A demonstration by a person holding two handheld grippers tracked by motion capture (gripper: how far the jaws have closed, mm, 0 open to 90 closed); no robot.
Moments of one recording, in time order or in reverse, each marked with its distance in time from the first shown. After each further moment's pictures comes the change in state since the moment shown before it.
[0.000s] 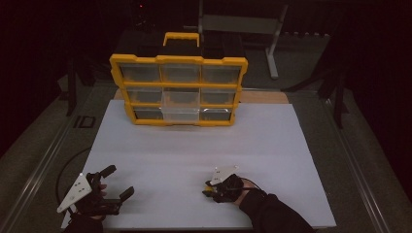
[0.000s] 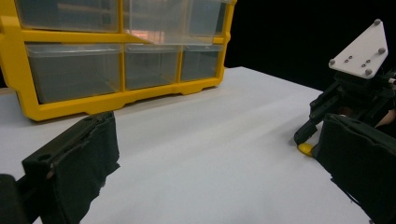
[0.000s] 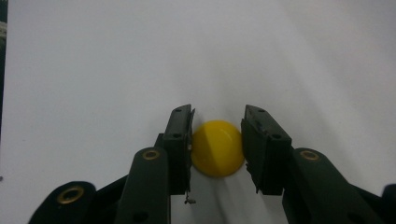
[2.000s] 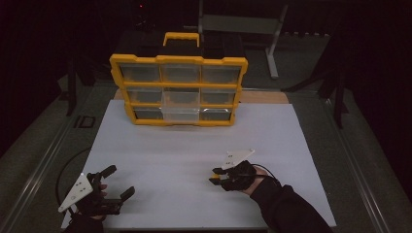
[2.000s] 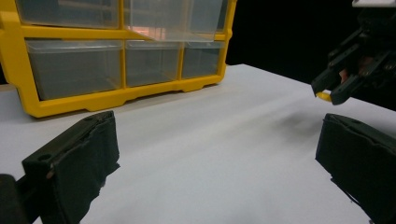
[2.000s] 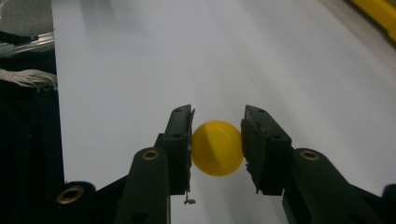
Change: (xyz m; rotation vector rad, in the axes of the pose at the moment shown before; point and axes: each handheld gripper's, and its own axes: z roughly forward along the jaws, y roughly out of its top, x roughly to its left) left arm 0.000 -0.001 0.001 0.015 0.005 -0.002; right arm -0.016 0.032 -0.061 -0.051 0.002 0.044
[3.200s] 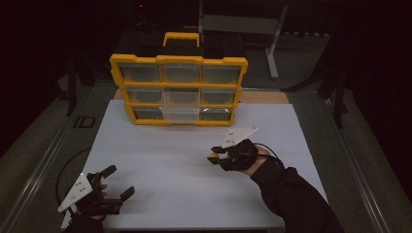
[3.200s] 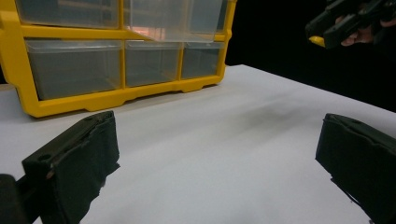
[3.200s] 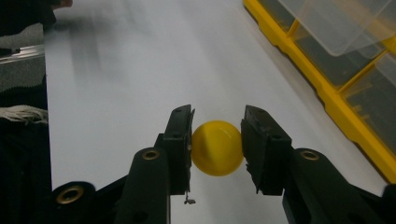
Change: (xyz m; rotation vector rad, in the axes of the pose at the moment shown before) left arm 0.000 0.000 0.000 0.000 -0.001 -0.001; right arm -0.017 0.059 -0.037 -0.045 -0.070 -0.044
